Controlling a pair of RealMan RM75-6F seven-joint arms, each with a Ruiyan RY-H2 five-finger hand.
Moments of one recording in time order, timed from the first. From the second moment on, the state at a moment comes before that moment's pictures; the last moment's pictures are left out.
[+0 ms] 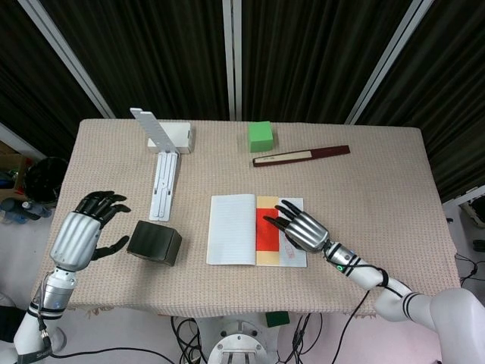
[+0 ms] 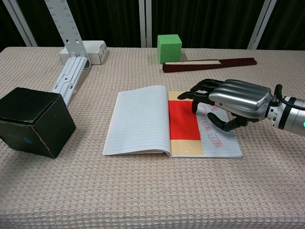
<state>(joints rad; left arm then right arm) -0.25 -1.15 -0.07 -1.83 1.65 1.48 0.11 0.72 -1.69 -0.12 -0.95 -1.74 1.13 0.17</state>
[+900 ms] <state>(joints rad) -0.25 -1.16 -0.07 -1.81 1.65 1.48 0.10 0.72 -1.70 -0.12 -0.95 -1.76 1.13 0.18</state>
